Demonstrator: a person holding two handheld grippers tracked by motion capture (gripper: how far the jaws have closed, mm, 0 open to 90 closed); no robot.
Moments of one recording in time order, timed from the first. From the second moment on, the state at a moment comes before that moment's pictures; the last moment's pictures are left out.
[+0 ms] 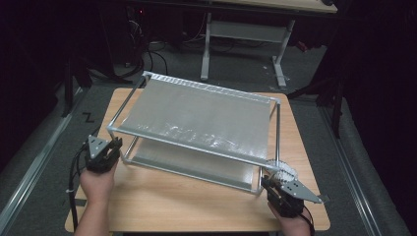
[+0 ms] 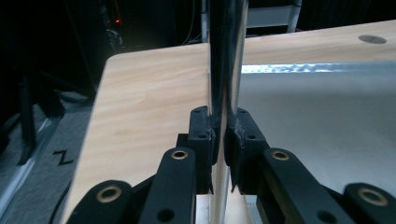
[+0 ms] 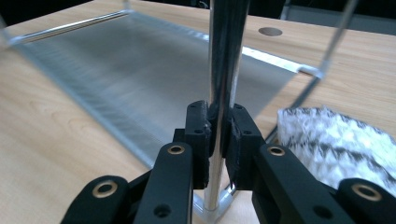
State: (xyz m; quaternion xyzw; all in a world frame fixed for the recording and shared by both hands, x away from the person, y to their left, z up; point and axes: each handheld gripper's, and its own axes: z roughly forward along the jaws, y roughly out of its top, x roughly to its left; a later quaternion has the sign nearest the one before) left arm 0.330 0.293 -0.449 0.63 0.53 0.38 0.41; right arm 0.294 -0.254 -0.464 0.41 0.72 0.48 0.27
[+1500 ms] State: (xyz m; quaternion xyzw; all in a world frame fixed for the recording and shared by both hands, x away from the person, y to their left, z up) left arm 0.247 0.112 -0.492 0.79 0.33 0.27 0.44; right arm 0.315 -0.196 -0.469 0.42 0.76 0.44 0.23
